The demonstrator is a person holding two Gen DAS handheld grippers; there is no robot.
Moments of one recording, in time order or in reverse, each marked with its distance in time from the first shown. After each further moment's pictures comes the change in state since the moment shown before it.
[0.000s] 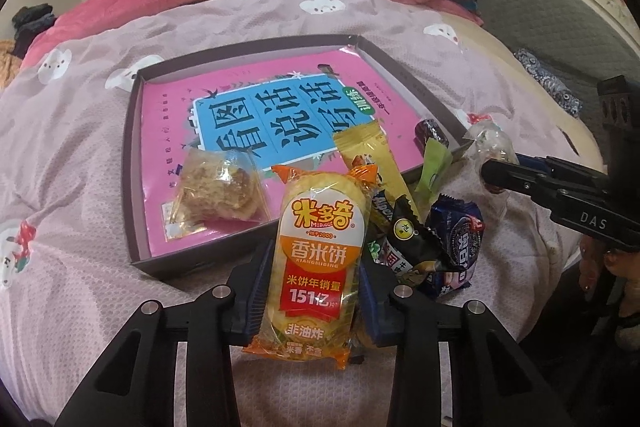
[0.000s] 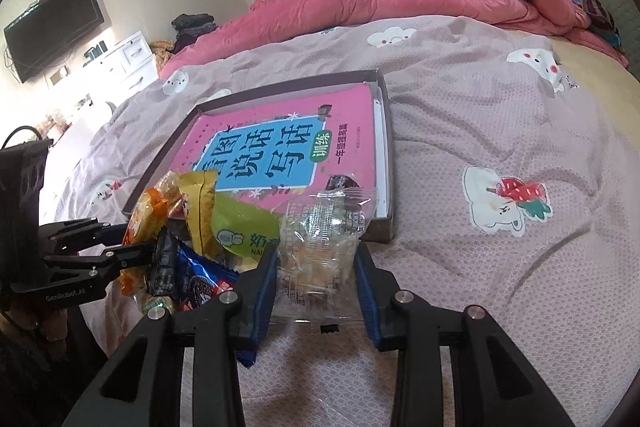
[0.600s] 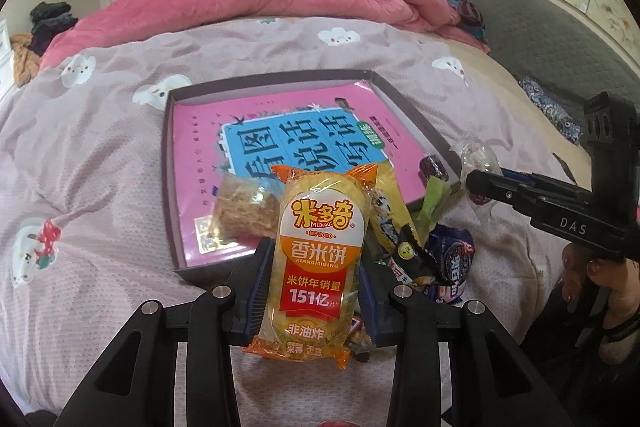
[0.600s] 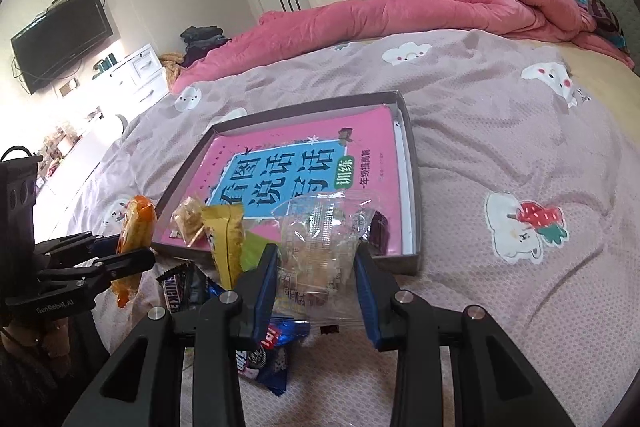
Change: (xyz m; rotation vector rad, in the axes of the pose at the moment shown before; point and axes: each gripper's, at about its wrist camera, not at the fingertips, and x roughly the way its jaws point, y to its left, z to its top) left arm -0.032 0.014 0.005 -0.052 -0.078 0.016; right arm 0.001 0.015 0.019 0.007 -0.039 0.044
